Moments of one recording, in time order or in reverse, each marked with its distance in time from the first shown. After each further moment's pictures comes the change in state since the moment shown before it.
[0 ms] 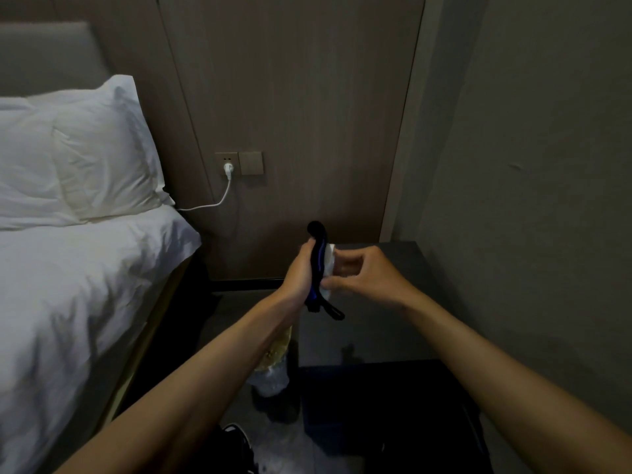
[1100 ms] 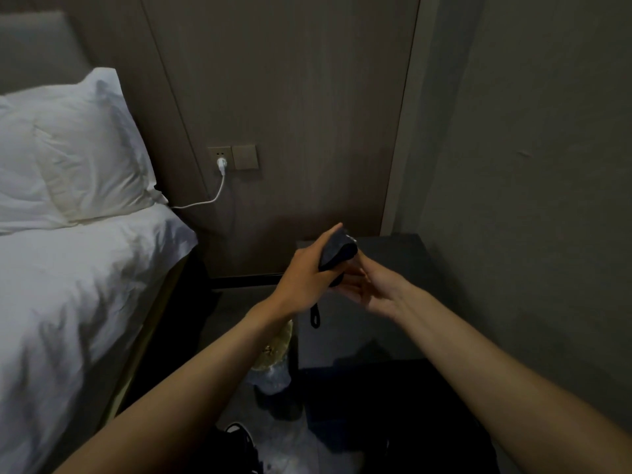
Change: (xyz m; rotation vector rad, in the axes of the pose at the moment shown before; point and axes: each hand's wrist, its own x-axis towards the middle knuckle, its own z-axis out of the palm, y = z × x) left_hand 0.034 -0.009 -0.010 0.756 -0.225 0.581; right_hand 0.023 0.029 -0.001 0.905 0.170 0.479
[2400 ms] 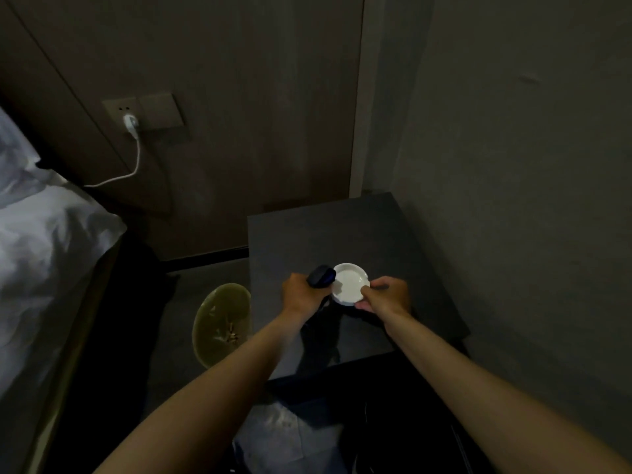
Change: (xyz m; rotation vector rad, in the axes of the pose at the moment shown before) left_hand 0.079 -0.168 0.145 -0.015 0.063 -0.709; right_hand 0.124 0.064 -0.172 -0.340 0.775 -0.021
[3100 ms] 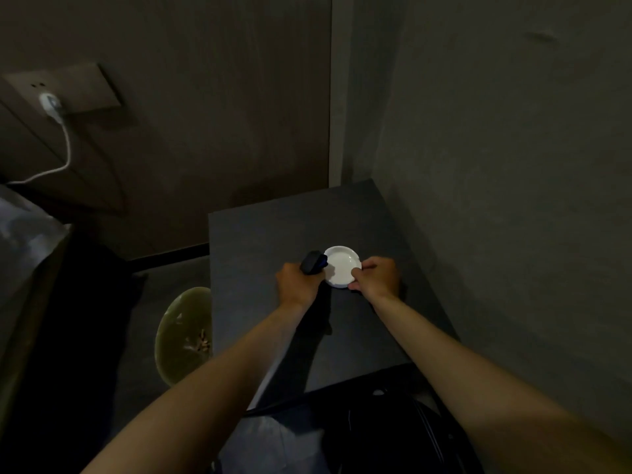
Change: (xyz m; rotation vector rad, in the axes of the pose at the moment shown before) left_hand 0.067 0.020 0.069 -0.023 0.092 -0.038; right_hand 0.099 -0.010 -0.002 -0.240 0.072 -0.091
